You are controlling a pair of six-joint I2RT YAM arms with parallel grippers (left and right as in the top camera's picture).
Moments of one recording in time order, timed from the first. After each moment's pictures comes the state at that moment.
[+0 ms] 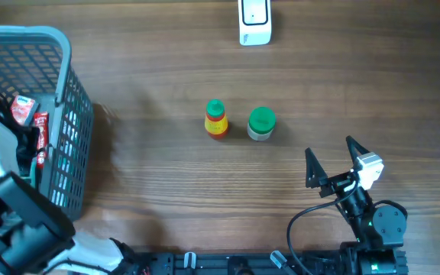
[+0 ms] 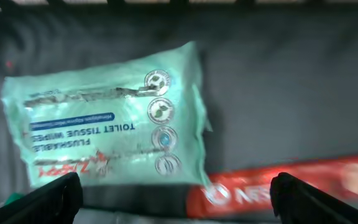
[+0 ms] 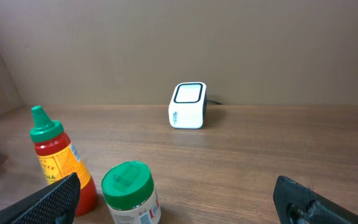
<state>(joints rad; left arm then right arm) 0.66 1.76 1.21 -0.85 -0.34 -0.87 0.03 0.02 0.01 0.02 -0.29 0.13</state>
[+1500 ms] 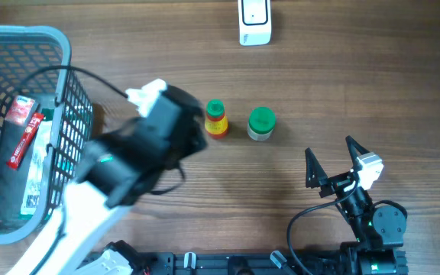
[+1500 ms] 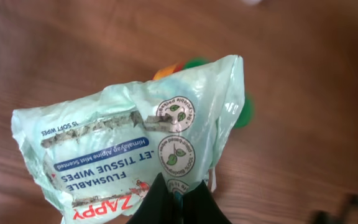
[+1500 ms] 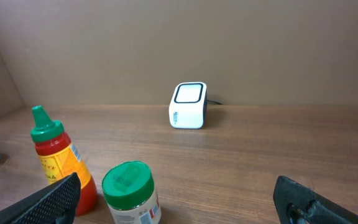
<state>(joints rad) -0.68 1.23 1.40 -1.18 -0.19 -1.01 0.04 0.02 0.01 0.02 -0.29 0.13</state>
